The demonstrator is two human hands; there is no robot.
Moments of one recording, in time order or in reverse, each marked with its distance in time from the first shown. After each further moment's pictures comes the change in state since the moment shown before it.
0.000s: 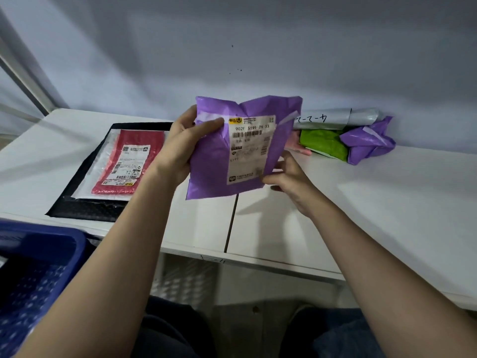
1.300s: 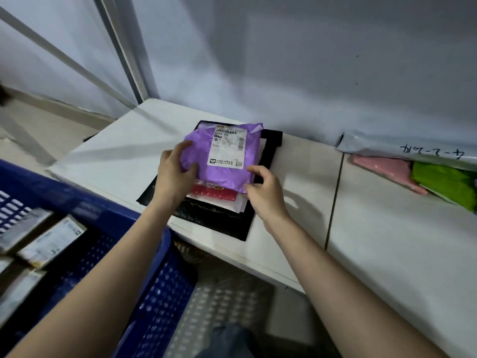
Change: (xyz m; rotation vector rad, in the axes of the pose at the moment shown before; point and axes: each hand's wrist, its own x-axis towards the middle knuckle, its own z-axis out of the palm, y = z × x) left_hand -0.014 -0.042 -0.231 0.948 0.581 0.035; right_hand 0.054 -0.004 0.239 -0.095 0.008 -0.086
